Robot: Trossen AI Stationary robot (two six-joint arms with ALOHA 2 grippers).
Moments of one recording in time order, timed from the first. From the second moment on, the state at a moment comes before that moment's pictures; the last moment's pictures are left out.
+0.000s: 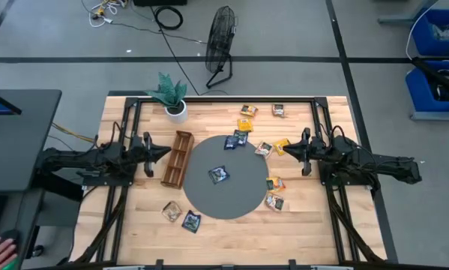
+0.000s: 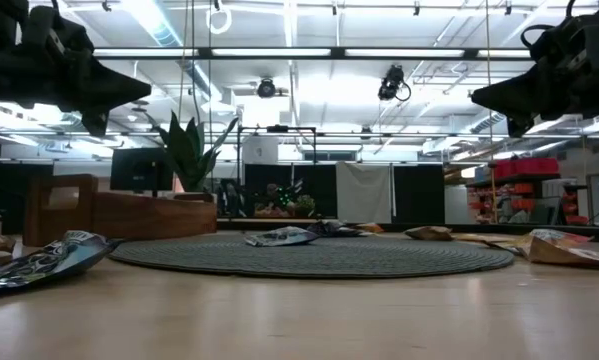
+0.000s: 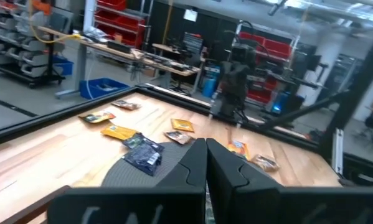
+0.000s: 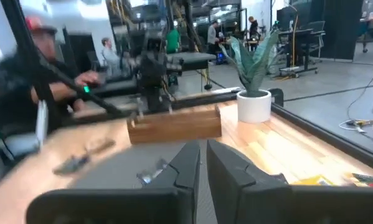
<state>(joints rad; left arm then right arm) -0.04 0.03 0.01 0.08 -0.31 -0.28 -0.15 0.02 0.02 0.04 -0.02 0.13</state>
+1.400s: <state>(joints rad) 0.04 0.61 0.58 -0.01 -0.51 -0.49 -0.18 0.84 0.81 -0.16 0.19 0.58</state>
